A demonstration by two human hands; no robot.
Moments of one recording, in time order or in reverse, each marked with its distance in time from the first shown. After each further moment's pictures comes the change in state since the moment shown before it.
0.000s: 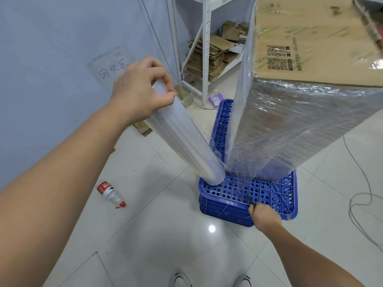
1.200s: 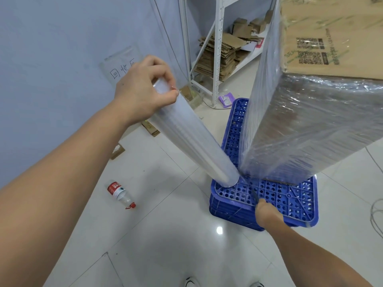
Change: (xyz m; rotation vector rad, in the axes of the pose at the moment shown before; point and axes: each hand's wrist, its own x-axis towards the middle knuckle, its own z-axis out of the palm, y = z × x) left_hand 0.004 -0.049 -0.010 -0.095 -0.011 0.000; right_hand 0.034 -0.060 0.001 -0.009 -0.151 0.078
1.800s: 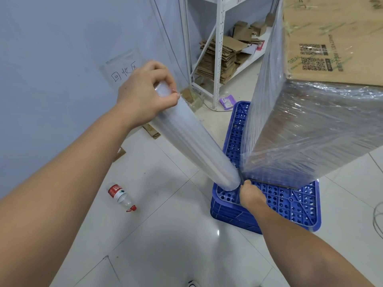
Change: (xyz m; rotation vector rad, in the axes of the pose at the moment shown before) left_hand 0.007 -0.005 0.000 -0.021 0.015 -0.015; right_hand 0.009 -0.063 -0.052 0.135 0.130 -0.088
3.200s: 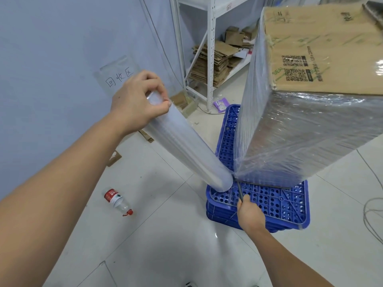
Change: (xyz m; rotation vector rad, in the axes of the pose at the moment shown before) left_hand -0.001 0.005 0.002 0.053 -0.007 0.011; right_hand -0.054 0.028 0.031 0.071 0.193 0.035
